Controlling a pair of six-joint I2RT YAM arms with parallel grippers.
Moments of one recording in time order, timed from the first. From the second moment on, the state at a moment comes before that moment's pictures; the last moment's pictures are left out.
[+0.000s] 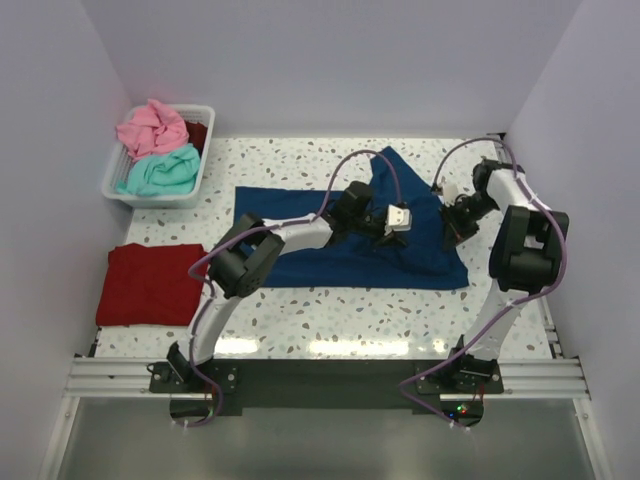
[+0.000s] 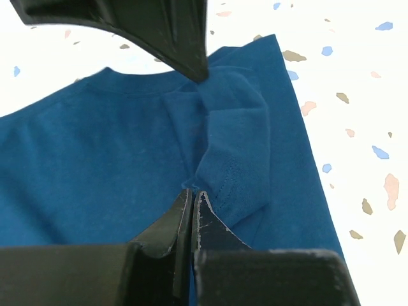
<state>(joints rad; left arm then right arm) -0.81 2.30 1.60 0.25 0.79 0.42 -0.17 1.95 1.47 -1.18 -0.40 -0.68</state>
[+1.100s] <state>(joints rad) -0.78 2.24 1.48 0.37 0.41 0.45 -0.11 2.08 1.77 -0.98 -0.43 -0.55</state>
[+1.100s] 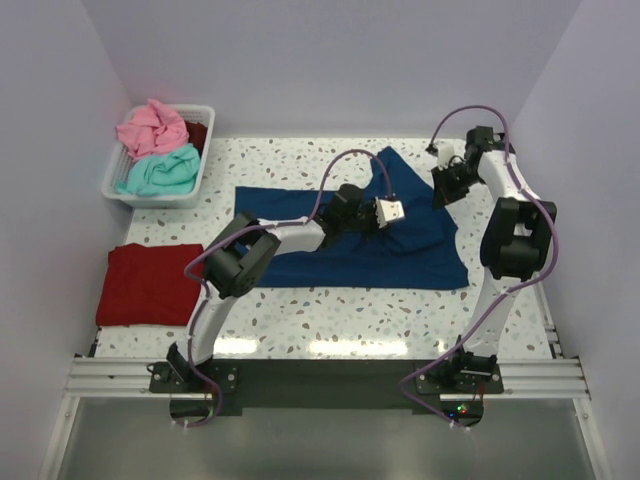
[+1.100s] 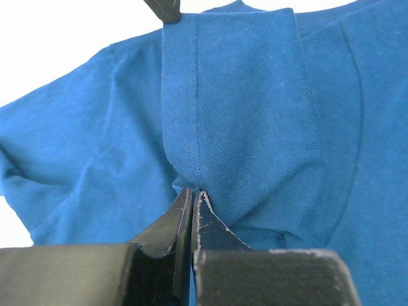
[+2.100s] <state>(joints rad) -0.53 1.97 1.42 0.00 0.28 0.34 -0.14 2.07 1.82 -1.08 -0.30 -0.53</state>
